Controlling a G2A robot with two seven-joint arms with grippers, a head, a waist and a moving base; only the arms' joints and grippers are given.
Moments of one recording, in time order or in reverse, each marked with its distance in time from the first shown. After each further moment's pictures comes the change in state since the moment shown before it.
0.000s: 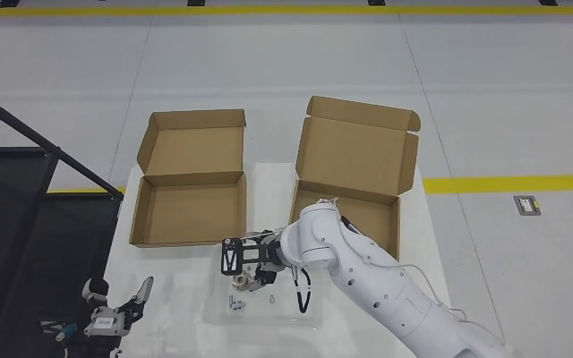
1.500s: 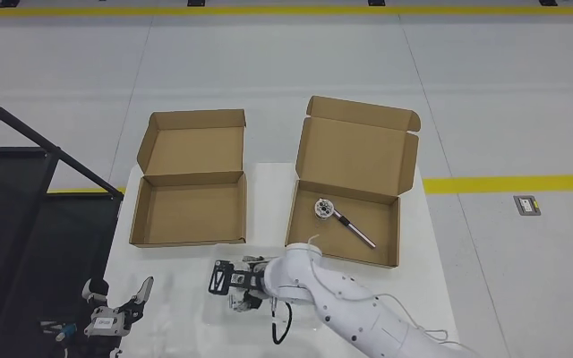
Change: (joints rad) left arm 0.000 0.000 0.000 0.000 0.000 0.000 0.000; right arm -0.115 -0.051 -0.123 0.056 -0.114 0.338 -0.041
